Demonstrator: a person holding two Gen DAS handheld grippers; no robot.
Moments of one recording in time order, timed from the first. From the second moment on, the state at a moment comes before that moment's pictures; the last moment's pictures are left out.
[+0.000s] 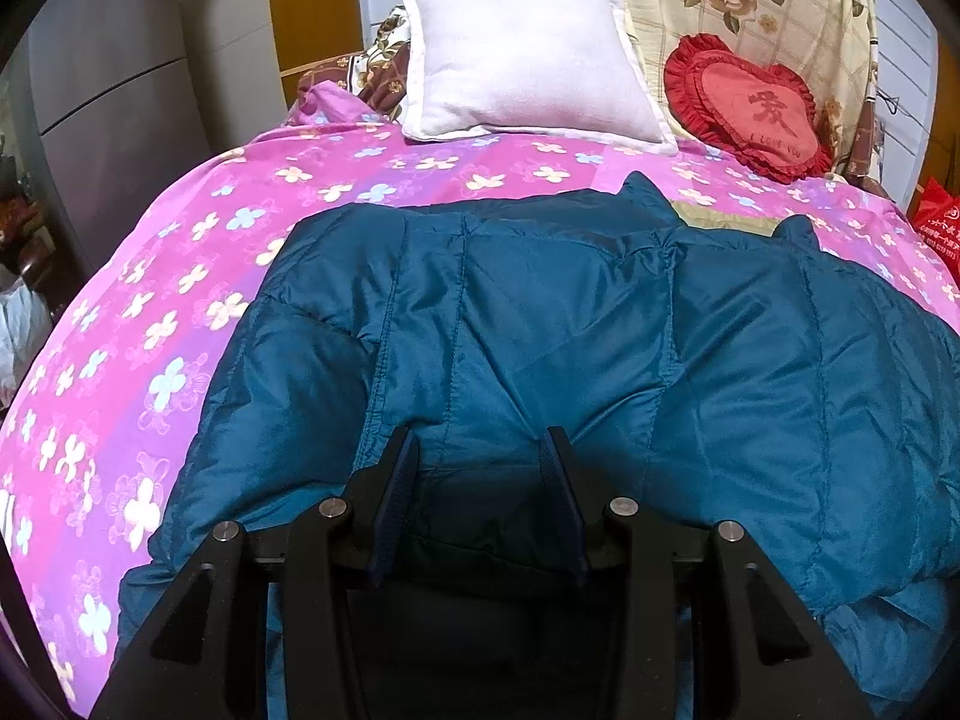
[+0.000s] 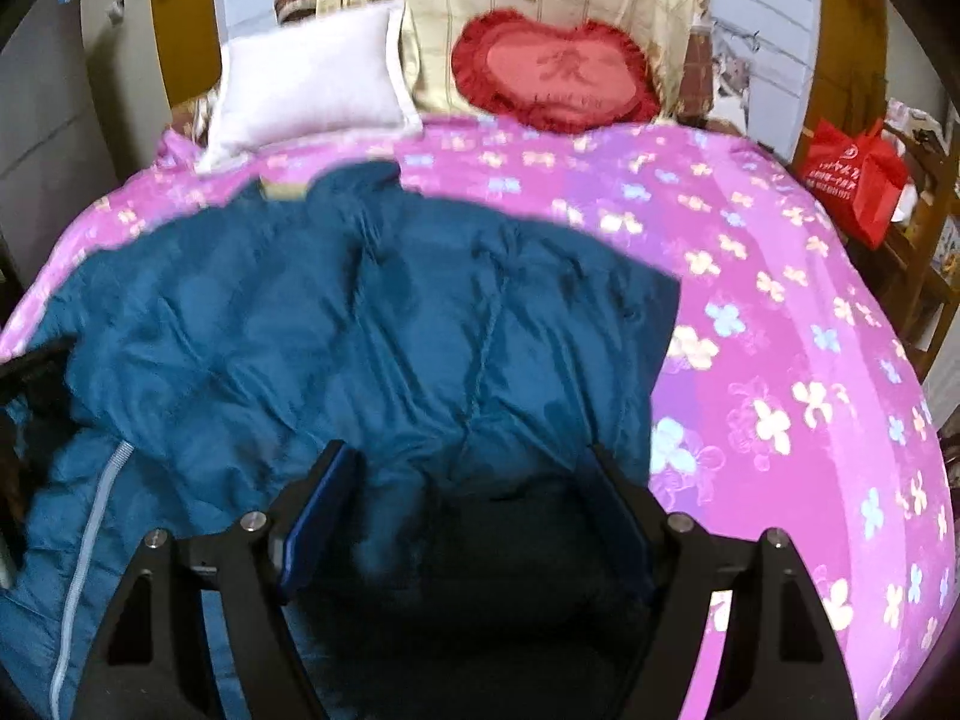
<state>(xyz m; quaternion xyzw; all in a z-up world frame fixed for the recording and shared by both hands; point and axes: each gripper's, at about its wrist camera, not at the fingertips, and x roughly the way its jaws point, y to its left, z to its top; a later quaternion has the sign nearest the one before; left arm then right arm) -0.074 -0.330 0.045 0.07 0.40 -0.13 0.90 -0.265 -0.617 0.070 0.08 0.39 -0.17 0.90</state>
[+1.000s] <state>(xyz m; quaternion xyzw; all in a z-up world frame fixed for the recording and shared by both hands) -0.132 -0.275 0.086 0.05 0.40 -0.16 0.90 -0.301 -0.604 0.084 0.14 0.42 -0.17 0.88</state>
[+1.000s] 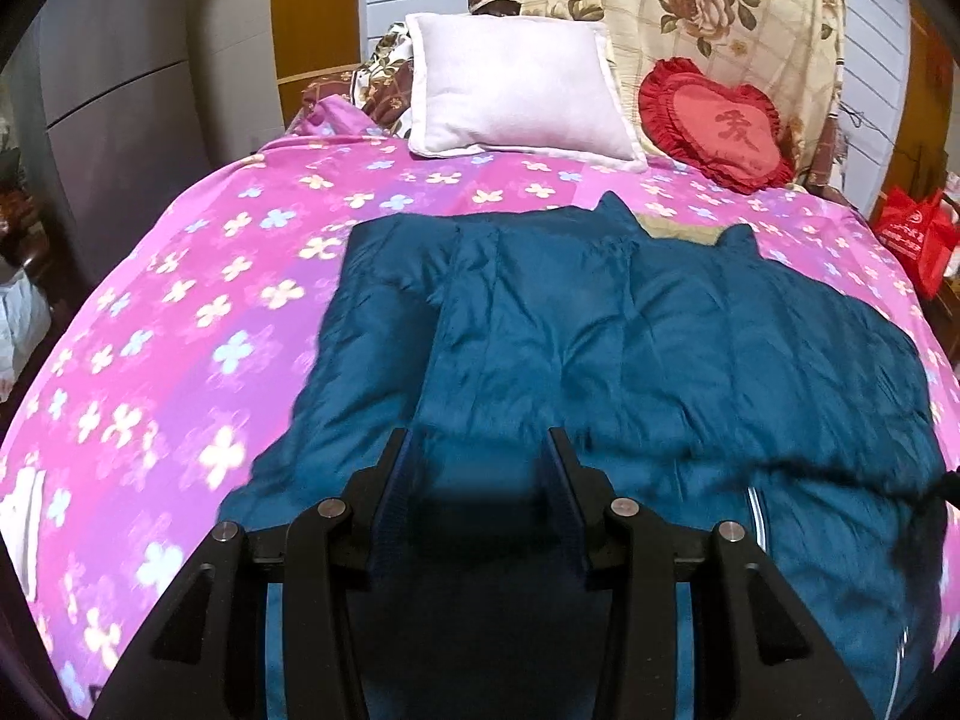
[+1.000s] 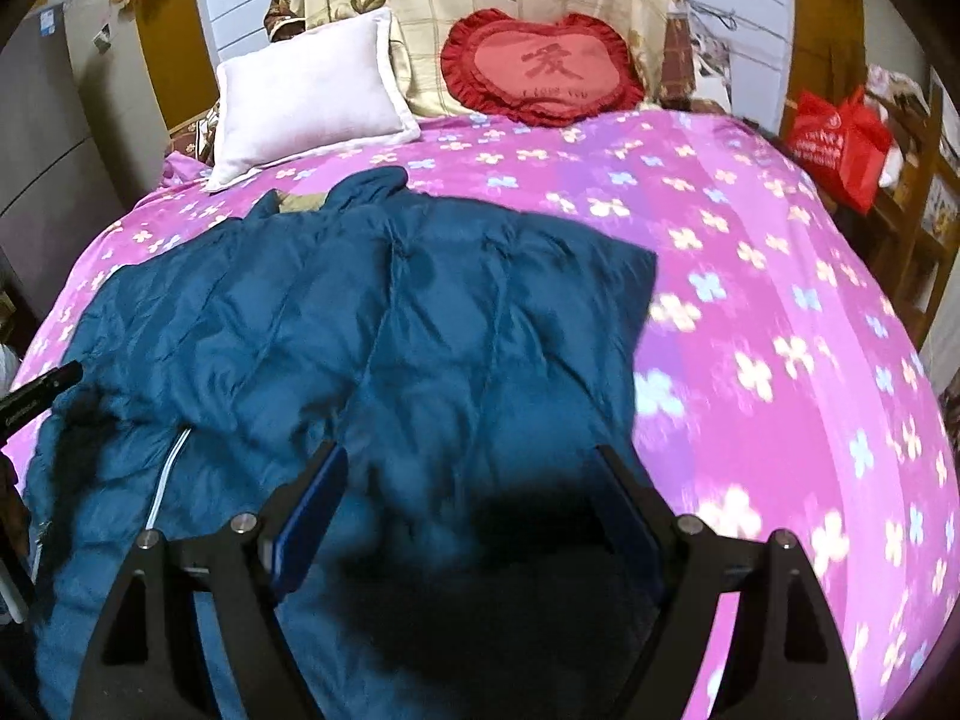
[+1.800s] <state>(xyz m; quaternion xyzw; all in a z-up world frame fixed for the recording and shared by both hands) -0.256 -0.195 0.099 0.08 0.37 -0.17 0.91 -0.415 -0.515 0.082 0.10 0.45 -0.14 0.88</state>
